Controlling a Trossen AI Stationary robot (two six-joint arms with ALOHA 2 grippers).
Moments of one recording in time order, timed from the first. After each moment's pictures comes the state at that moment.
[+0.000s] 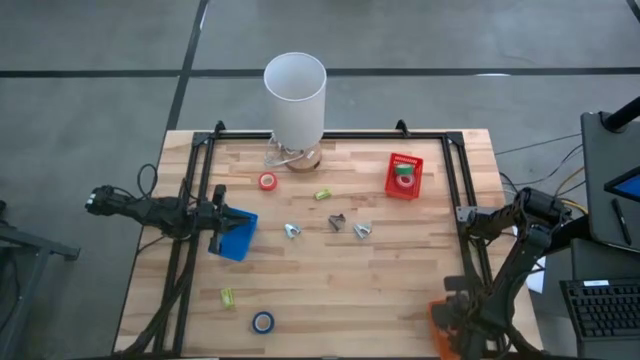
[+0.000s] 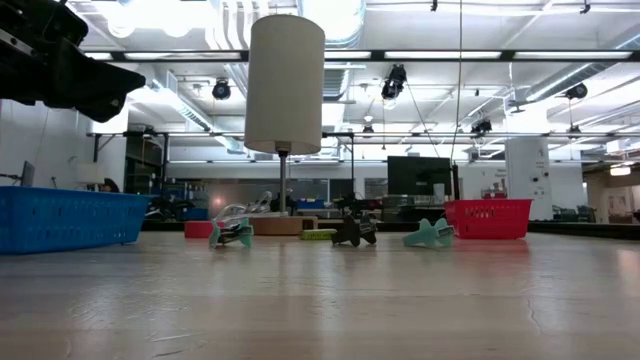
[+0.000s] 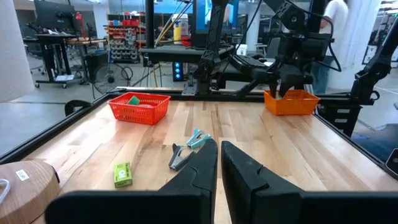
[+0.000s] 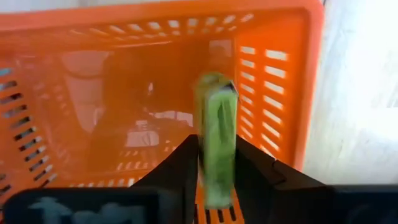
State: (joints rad) left arm -0.27 0.03 0.06 -0.08 -0.30 -0.03; right arm 1.14 1.68 1.04 -0.97 -0.03 1.15
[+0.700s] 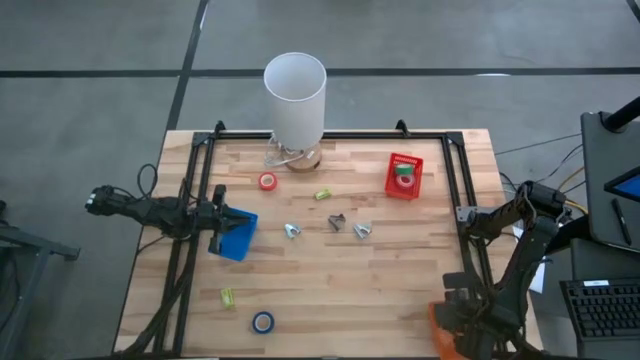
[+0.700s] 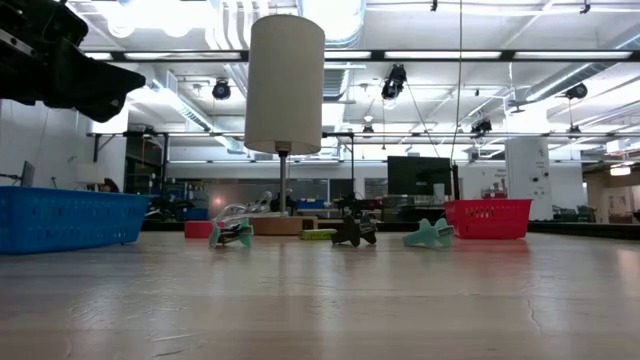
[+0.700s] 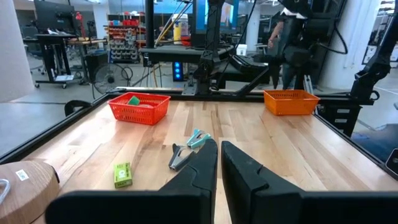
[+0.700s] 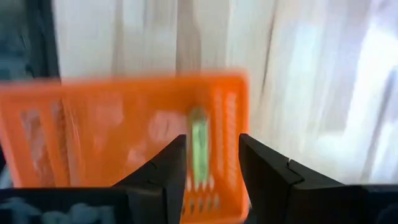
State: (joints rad) left arm -0.27 0.03 0.06 -0.08 -0.30 -0.03; right arm 1.14 1.62 1.19 -1.12 0.16 1.11
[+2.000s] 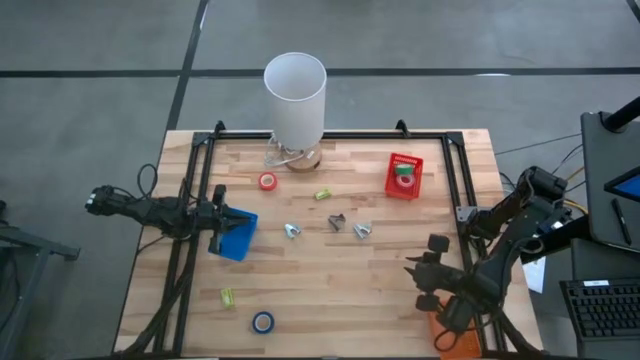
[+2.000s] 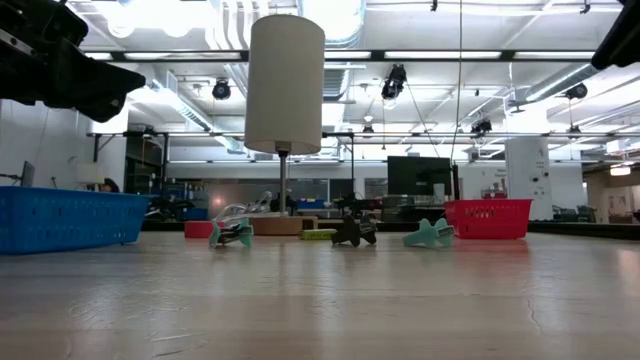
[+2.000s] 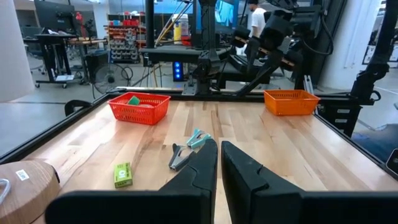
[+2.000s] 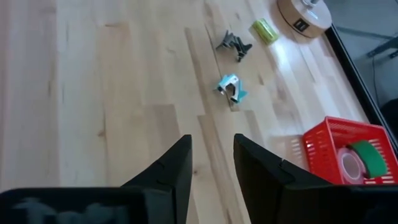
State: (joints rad) left arm -0.27 0.03 0.06 -0.08 -0.30 -0.03; right arm 0.95 1.49 1.08 -1.14 0.81 1.06
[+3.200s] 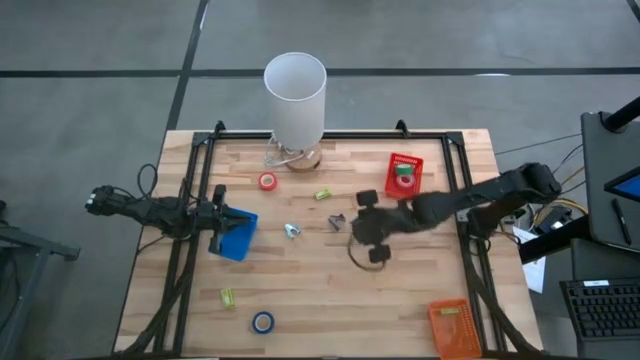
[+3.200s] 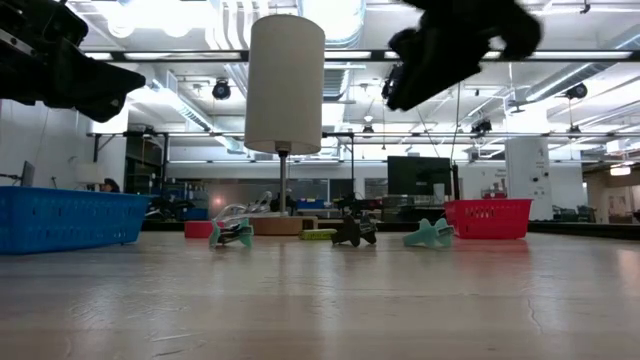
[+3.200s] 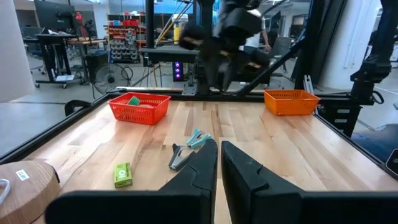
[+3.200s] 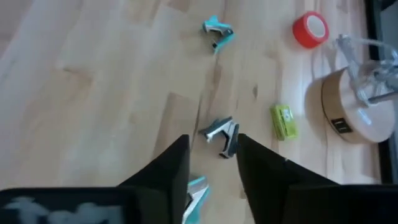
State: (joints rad) left arm -0.27 0.03 0.06 -0.08 -0.30 -0.03; right arm 0.18 1.49 1.08 -0.50 0.24 -0.17
